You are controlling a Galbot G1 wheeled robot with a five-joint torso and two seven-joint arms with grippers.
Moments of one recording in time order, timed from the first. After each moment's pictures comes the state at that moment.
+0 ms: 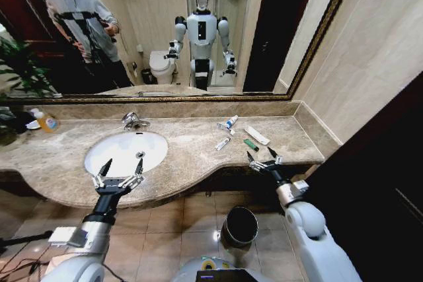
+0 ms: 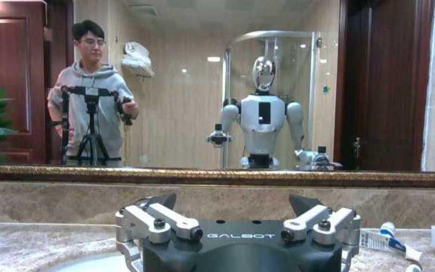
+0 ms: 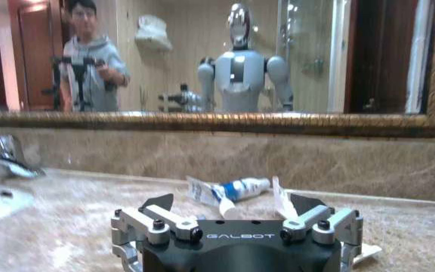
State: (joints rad) left arm 1.84 -1.36 -0.82 -2.47 -0.37 0.04 0.05; right arm -1.30 1.24 0.57 1.92 0.30 -0.07 -0.20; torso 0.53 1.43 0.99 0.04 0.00
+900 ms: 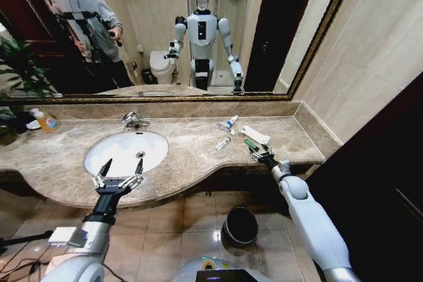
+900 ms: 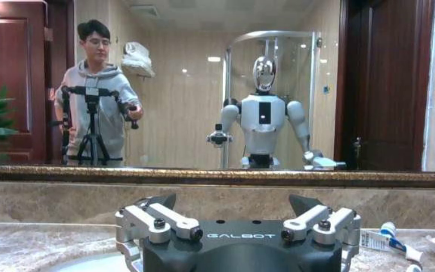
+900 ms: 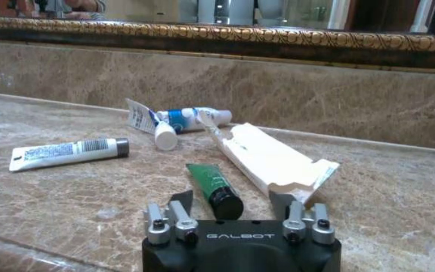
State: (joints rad) left arm 1.84 -1.36 -0.82 -2.47 -0.37 0.04 0.05; right arm -1.01 1.17 0.51 1.48 0.27 -0.08 -0.26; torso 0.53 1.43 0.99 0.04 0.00
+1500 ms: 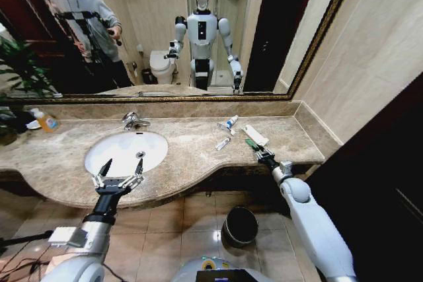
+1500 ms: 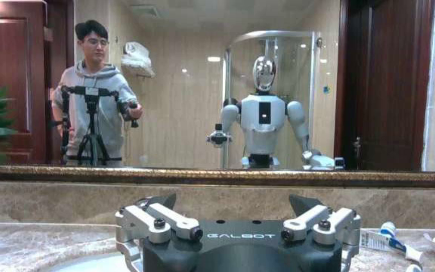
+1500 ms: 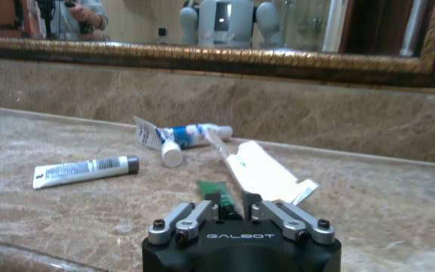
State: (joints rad) left arm 1.84 -1.36 -0.82 -2.47 -0.37 0.04 0.05; right arm -1.09 1.17 0.56 1.60 0.28 -0.09 -0.26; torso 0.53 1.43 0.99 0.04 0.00
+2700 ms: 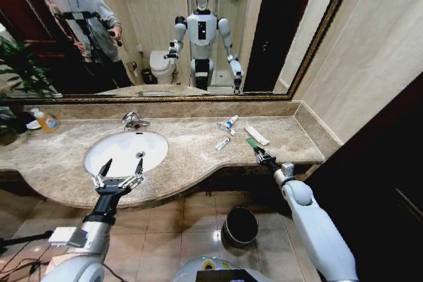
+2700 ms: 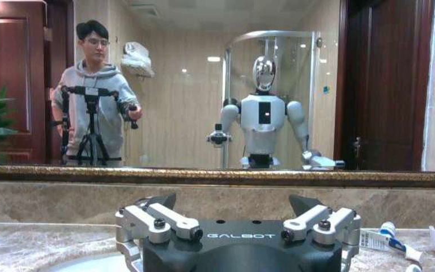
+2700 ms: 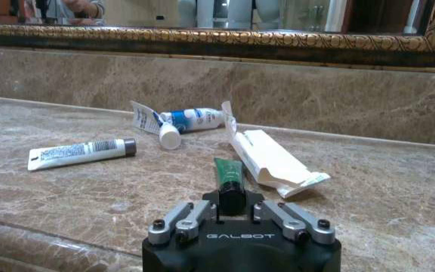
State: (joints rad) left arm 1.84 -1.36 -0.82 -2.47 -0.37 0.04 0.05; right arm -1.07 1.18 0.55 1.54 0.28 -0.08 -0.27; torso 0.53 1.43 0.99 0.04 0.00
